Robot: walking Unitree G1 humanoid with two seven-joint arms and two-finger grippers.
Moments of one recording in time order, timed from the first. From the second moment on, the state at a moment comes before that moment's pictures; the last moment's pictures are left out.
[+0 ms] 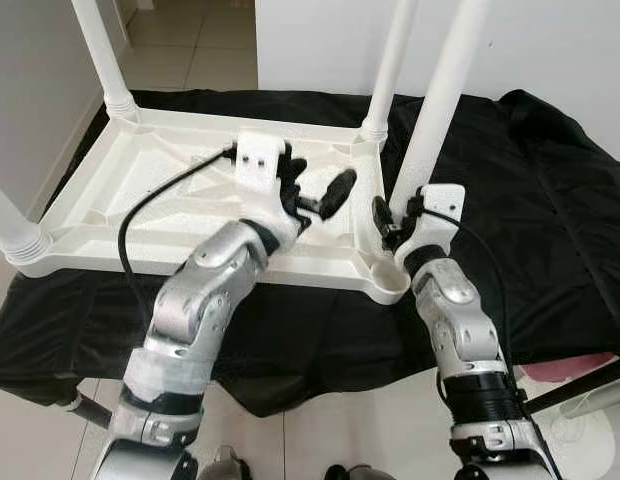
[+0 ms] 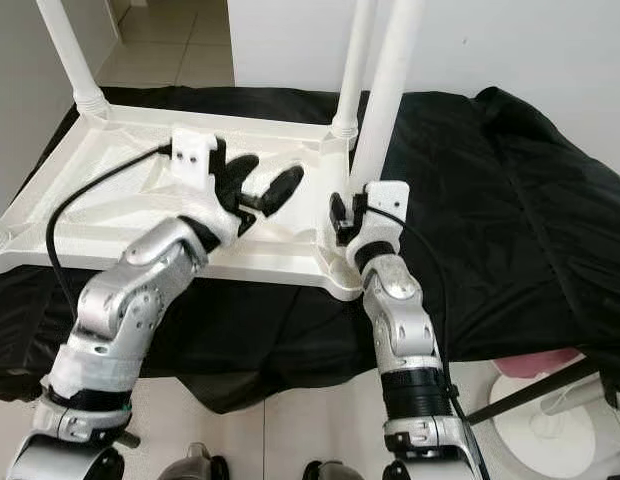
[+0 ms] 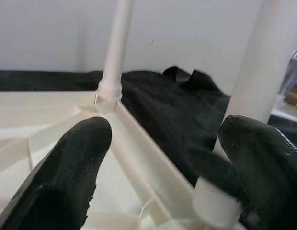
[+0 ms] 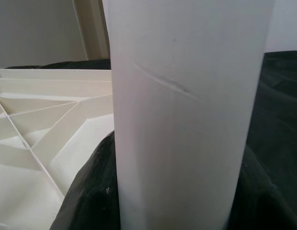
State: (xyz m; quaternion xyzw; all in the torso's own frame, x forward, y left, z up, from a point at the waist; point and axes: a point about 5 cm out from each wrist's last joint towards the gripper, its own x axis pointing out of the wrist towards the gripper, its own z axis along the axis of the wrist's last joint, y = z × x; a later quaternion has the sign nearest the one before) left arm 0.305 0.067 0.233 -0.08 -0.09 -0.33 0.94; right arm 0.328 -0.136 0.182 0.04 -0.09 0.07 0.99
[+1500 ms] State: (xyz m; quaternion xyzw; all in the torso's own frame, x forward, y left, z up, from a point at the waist) left arm 0.260 0.058 0.196 0.01 -0.07 -0.40 0.92; right arm 0.297 -0.140 0.144 -0.09 -0.18 0.18 0.96
